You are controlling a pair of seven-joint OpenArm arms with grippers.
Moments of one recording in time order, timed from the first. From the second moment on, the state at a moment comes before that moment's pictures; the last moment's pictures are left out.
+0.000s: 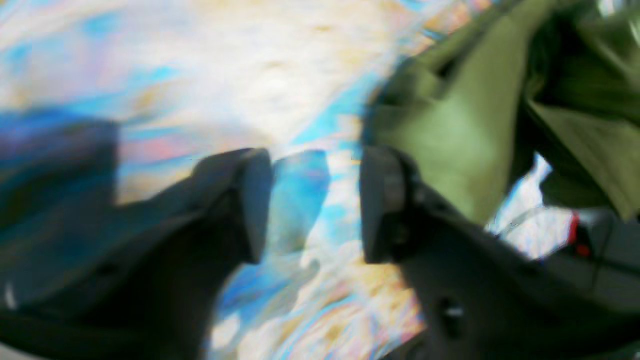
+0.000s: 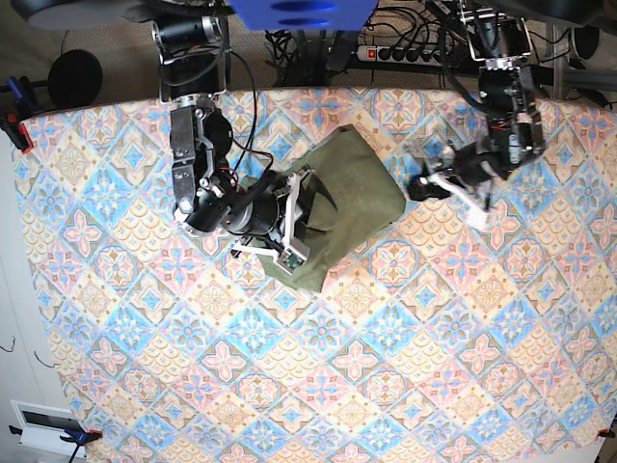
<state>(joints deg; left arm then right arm) 7.8 -12.0 -14.1 87.2 -50.8 -13.2 62.2 6.1 -2.3 -6.8 95.6 20.0 40.9 -69.4</state>
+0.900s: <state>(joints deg) -0.5 -11.9 -1.5 73.6 -54.3 -14.7 53.0 6.8 -5.6 -18.2 92.8 4.9 41.0 -61.6</state>
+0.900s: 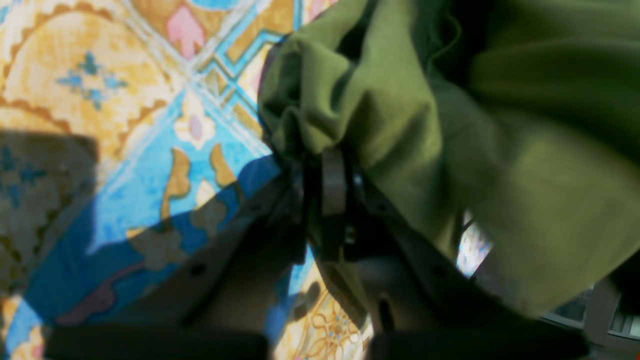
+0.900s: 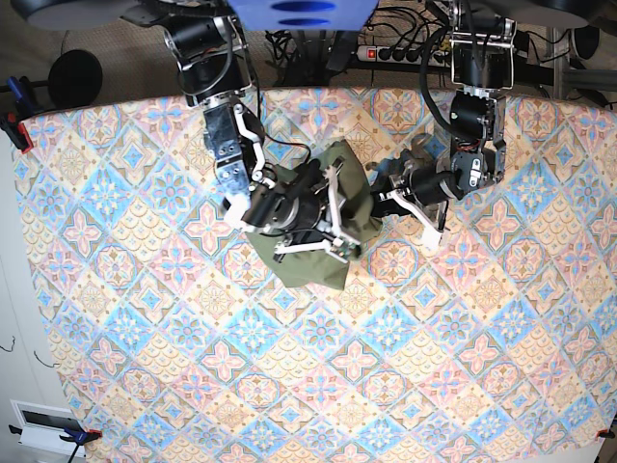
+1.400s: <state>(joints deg) -0.4 -12.0 -1.5 73.7 -54.3 -14.7 52.8 5.4 -5.3 -18.3 104.7 2.0 40.9 -57.9</state>
